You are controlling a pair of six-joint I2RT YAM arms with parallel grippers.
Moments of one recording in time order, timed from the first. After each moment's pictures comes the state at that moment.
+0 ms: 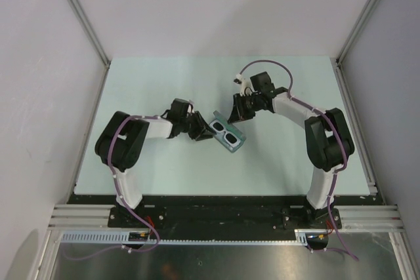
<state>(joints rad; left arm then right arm) -0.42 1.88 0.90 0.14 0.48 -0.99 0.42 1.89 1.35 -0.39 -0.62 0.20</state>
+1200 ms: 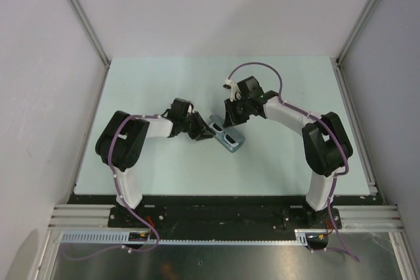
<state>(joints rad) -0.42 1.89 0.92 0.10 0.47 -1.00 0.54 1.85 1.35 -0.42 -0.41 0.21</state>
